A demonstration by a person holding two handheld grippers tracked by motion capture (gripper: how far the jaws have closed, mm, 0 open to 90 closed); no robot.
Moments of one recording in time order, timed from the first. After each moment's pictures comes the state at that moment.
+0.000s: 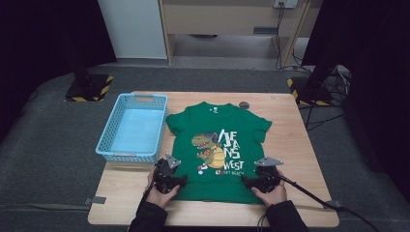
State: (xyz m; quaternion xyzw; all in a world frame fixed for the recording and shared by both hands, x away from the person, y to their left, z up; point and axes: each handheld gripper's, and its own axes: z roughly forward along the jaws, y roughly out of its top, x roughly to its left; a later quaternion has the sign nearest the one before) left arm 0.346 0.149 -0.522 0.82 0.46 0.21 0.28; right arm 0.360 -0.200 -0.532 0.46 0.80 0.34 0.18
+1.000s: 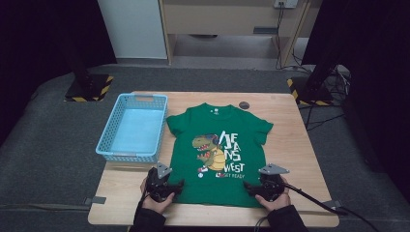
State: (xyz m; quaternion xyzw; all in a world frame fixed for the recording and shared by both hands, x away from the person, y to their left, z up) left arm 0.326 0.169 -0.533 0.78 0.49 0.18 0.36; right arm 0.337 -0.211 -0.534 0.45 0.80 0.37 0.17
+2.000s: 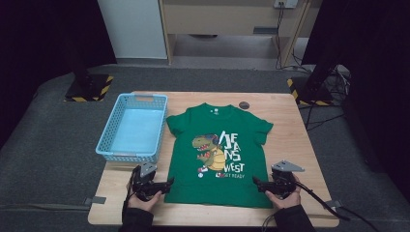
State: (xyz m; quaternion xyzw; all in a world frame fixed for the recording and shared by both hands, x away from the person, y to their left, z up) left arm 0.322 0.207 -0.516 0.76 0.49 0.19 0.38; right arm 0.338 -0.240 -0.515 0.48 0.77 0.39 0.19
